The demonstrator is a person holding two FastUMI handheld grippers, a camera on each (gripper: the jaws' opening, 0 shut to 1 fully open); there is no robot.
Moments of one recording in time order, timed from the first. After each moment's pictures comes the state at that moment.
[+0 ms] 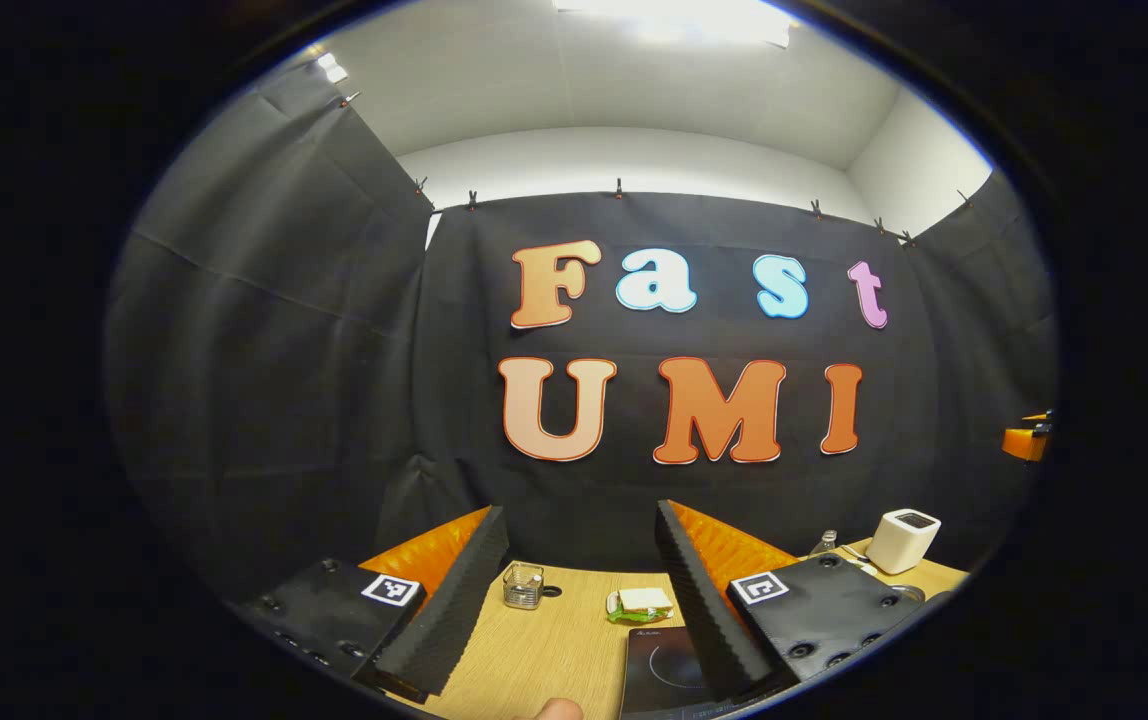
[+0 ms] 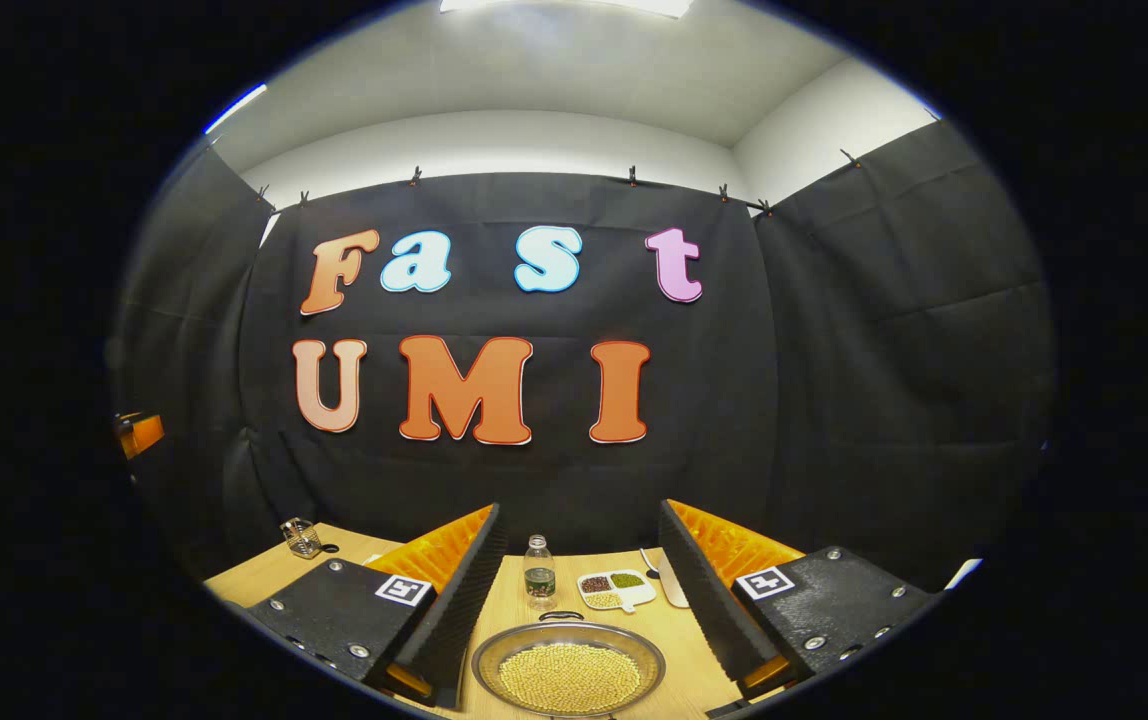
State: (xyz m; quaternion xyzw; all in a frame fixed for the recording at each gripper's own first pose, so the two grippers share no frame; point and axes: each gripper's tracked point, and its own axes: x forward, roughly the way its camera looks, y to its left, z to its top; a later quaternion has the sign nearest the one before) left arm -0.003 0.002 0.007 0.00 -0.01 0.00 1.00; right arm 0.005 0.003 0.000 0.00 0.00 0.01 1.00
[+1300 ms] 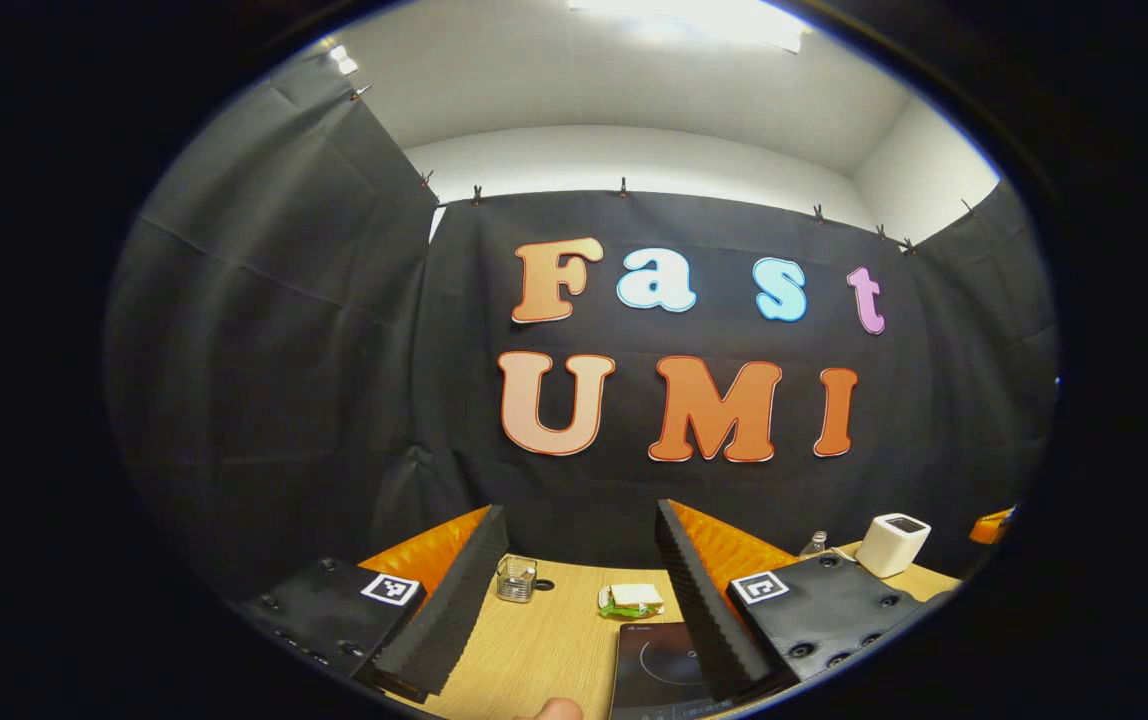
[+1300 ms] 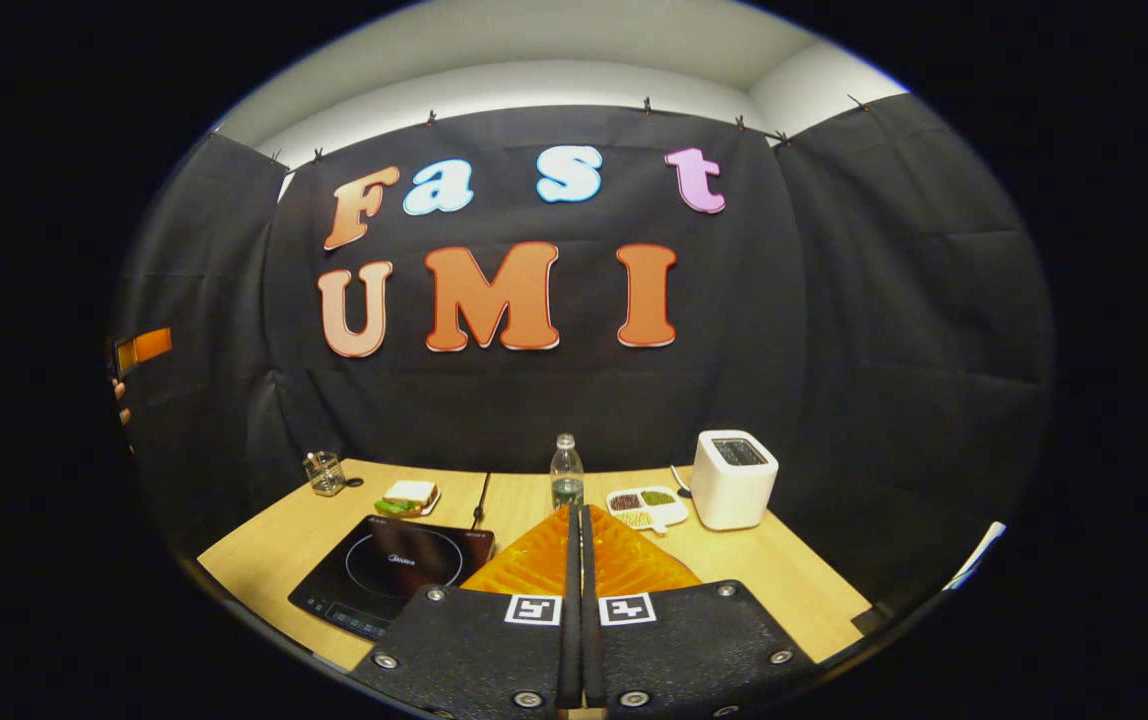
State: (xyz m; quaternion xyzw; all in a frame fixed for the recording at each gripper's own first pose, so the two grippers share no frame) left arm -0.012 0.009 0.010 -0.01 0.00 0.00 1.00; right arm -0.018 0.026 -0.149 0.02 0.12 0.06 0.99
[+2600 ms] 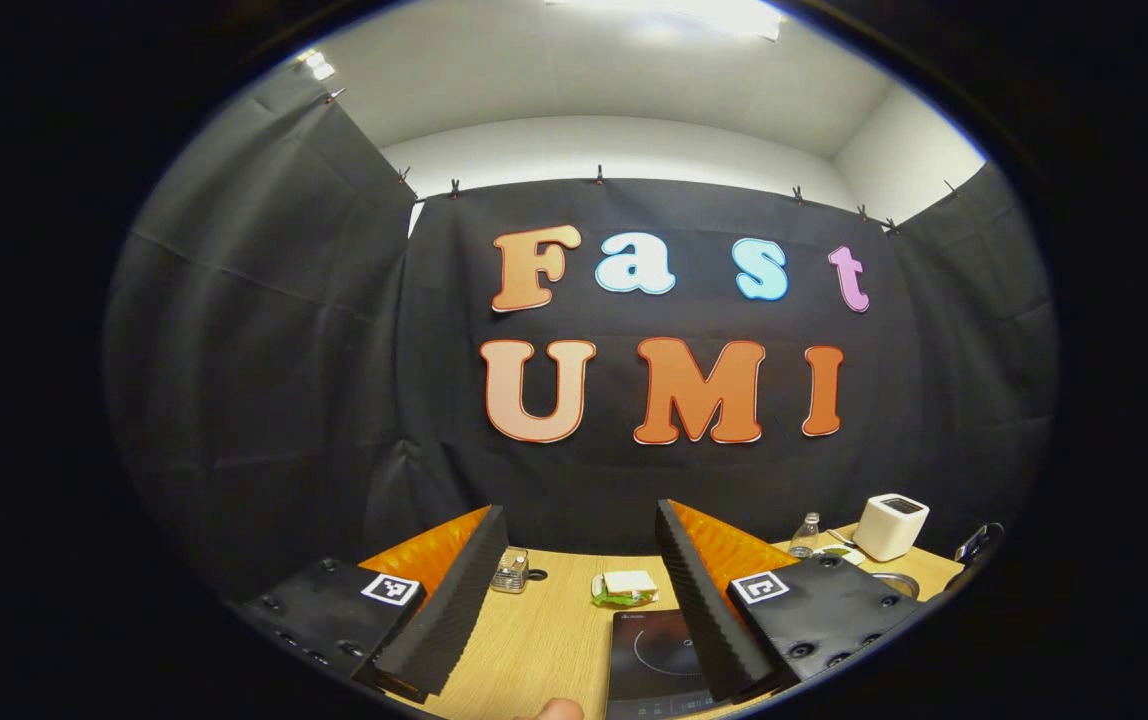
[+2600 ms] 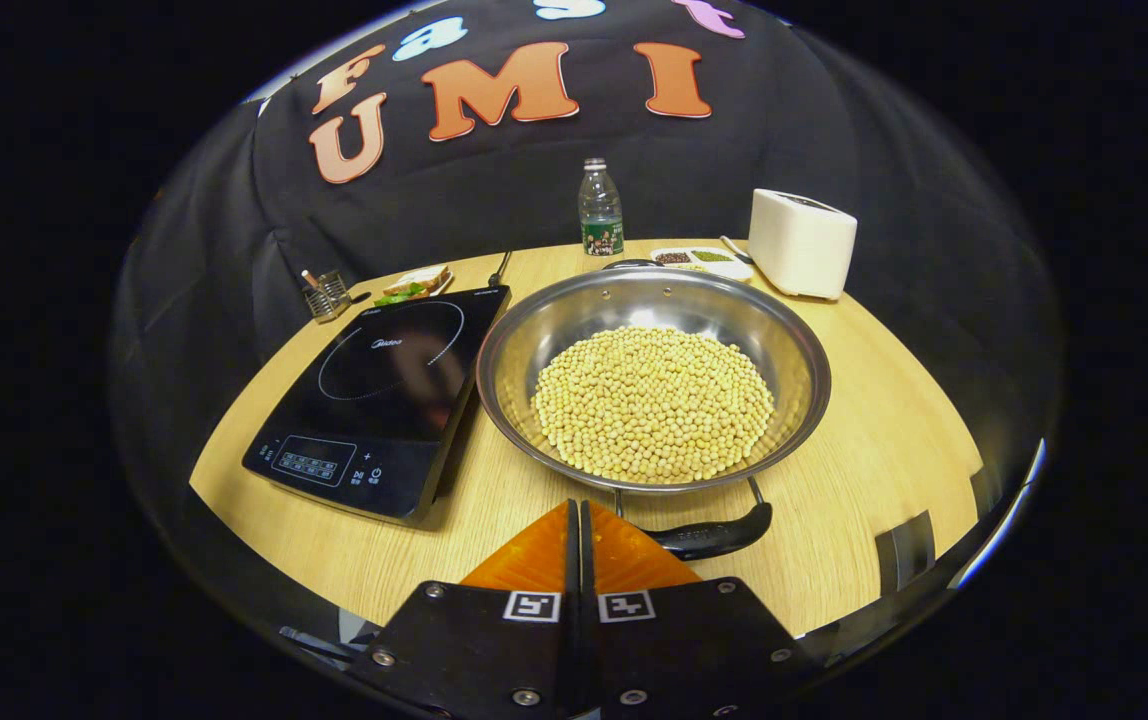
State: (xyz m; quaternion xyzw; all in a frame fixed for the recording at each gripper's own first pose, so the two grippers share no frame) left arm -0.016 -0.021 -0.007 0.01 0.02 -0.02 1.00; right arm -0.062 0.060 -0.384 0.03 0.38 0.11 0.92
